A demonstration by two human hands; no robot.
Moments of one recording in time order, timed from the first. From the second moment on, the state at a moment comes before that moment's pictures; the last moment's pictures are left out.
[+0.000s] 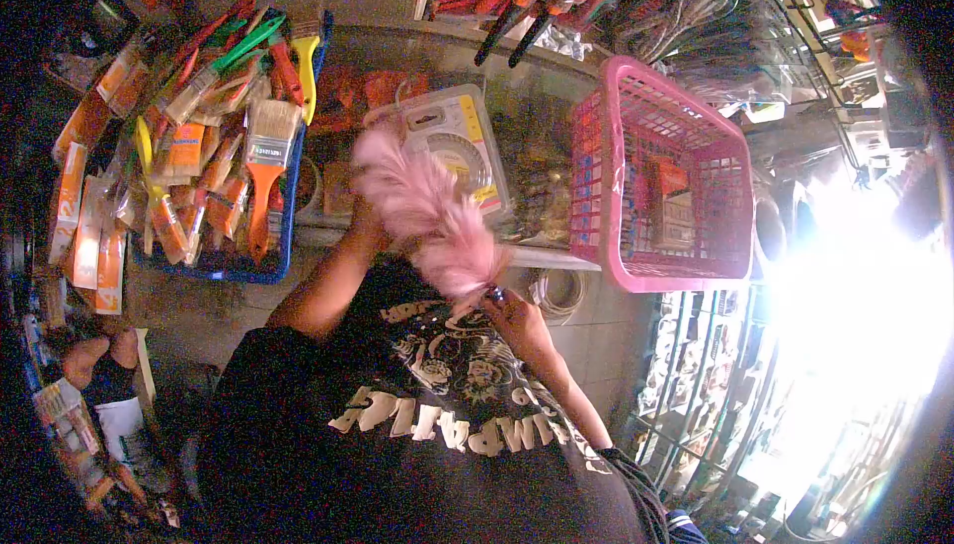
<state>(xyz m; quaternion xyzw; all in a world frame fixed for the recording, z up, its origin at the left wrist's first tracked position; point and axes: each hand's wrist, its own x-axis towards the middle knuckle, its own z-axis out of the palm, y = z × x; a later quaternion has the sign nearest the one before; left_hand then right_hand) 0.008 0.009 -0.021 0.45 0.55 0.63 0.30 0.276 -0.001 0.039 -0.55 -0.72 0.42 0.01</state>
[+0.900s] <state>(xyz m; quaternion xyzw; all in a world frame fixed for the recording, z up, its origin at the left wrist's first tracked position) 0.021 0.022 -0.024 0.09 0.25 0.78 0.57 0.293 0.010 0.034 -0.60 -0.62 0.52 0.01</state>
